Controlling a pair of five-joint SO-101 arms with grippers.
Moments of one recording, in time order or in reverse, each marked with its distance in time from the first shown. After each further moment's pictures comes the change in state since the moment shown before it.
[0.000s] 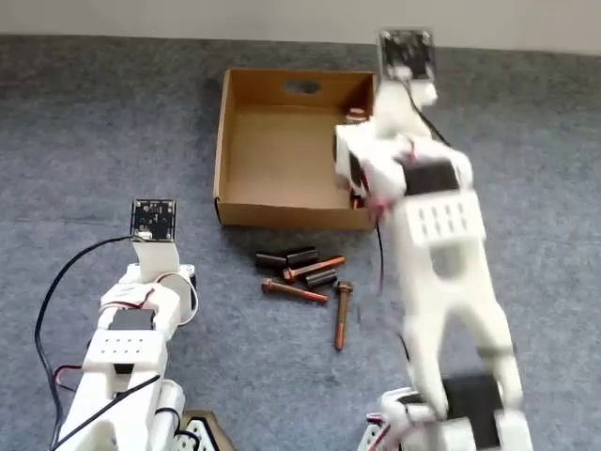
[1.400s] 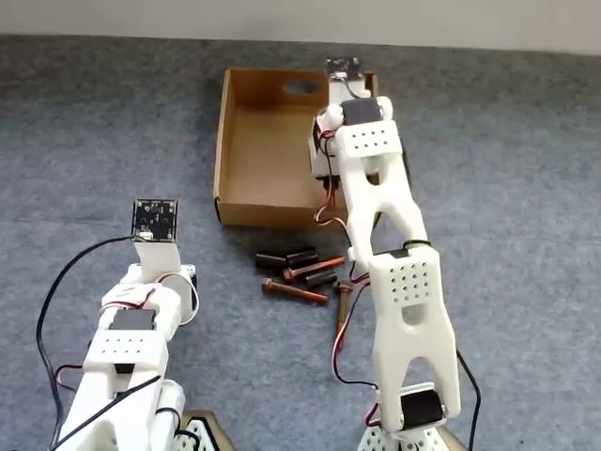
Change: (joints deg) left arm 0.4 0.0 0.0 0.0 0.0; right arm -0.9 61.5 -57.3 24.4 -0.1
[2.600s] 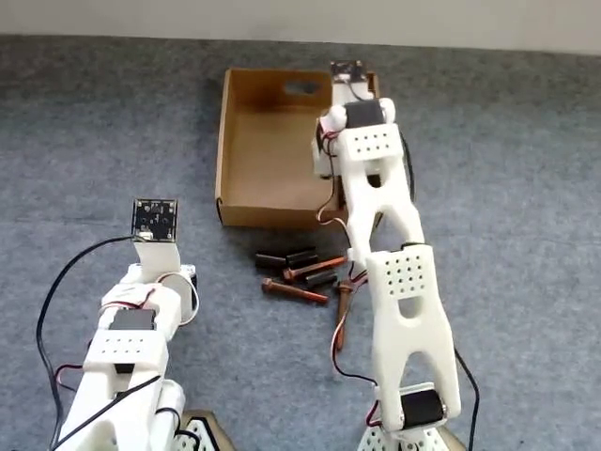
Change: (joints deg) left arm 0.0 0.0 0.0 0.0 0.0; right arm 0.7 8.4 -15.5 5.1 -0.2
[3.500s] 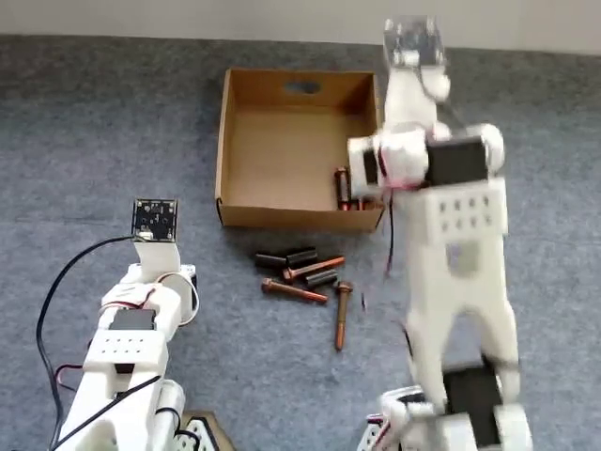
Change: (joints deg) left arm 0.0 0.0 0.0 0.0 0.0; right arm -0.4 -75.7 64.4 -2.6 3.8
